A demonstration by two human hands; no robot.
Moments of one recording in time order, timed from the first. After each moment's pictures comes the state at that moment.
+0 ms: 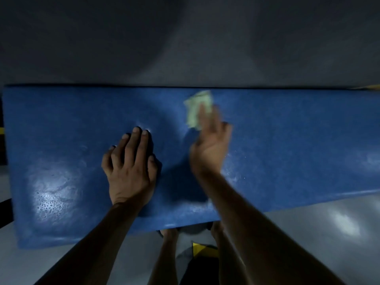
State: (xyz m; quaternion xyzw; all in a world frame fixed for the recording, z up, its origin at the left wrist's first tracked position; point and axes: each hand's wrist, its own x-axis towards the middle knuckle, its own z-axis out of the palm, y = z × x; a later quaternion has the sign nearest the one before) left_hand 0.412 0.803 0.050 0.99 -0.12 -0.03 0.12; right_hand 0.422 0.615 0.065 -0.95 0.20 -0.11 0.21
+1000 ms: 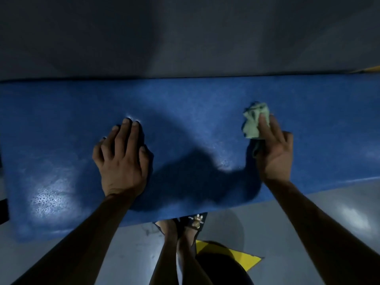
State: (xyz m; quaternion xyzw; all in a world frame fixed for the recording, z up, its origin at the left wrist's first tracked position) left_hand 0.408 0.801 0.047 0.99 -0.13 0.00 0.11; right_hand 0.320 0.462 0.077 -0.97 0.19 -0.04 0.11
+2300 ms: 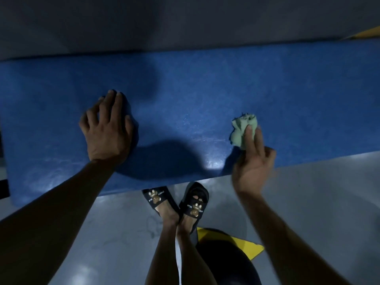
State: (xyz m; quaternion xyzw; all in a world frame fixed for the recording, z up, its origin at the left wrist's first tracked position) left_hand 0.405 0.799 0.058 0.98 -0.14 -0.05 0.11; right_hand 0.218 0.525 0.068 -0.93 0.31 -0.08 0.17
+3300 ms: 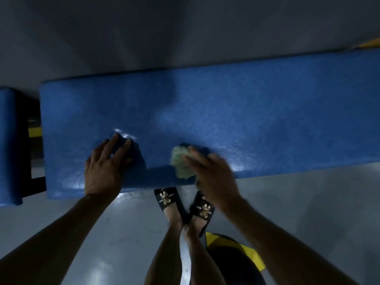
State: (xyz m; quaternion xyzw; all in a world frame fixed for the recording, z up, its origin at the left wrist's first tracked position) left_hand 0.348 0.855 0.100 0.97 -0.15 -0.17 0.04; right_hand 0.238 0.576 0.093 -0.97 -0.01 0.07 0.24
